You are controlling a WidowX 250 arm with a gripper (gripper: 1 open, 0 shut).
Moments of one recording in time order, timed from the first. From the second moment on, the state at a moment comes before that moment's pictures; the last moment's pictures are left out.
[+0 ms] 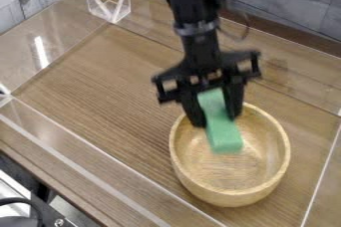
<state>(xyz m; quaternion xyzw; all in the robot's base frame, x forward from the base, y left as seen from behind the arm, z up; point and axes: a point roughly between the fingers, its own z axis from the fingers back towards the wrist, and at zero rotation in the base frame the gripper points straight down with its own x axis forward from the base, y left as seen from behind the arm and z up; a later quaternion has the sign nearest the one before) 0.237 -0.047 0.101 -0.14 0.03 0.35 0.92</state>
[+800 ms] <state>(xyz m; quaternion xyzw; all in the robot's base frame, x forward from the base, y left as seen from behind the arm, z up) 0.280 0.045 0.106 -0.11 -0.07 0.35 0.93</state>
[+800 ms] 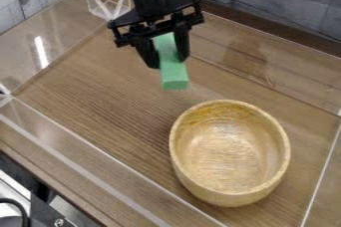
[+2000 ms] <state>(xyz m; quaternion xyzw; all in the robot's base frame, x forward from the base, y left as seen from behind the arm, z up) 0.283 0.053 0.077 -0.07 -0.08 0.26 0.96</state>
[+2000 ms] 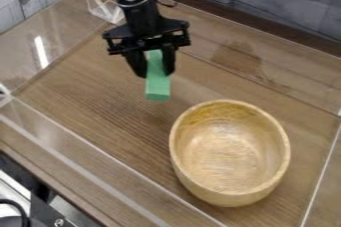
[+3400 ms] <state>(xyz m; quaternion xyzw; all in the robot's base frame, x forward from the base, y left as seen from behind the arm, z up) 0.310 0.032 0.066 -0.03 -0.09 0.20 0.97</state>
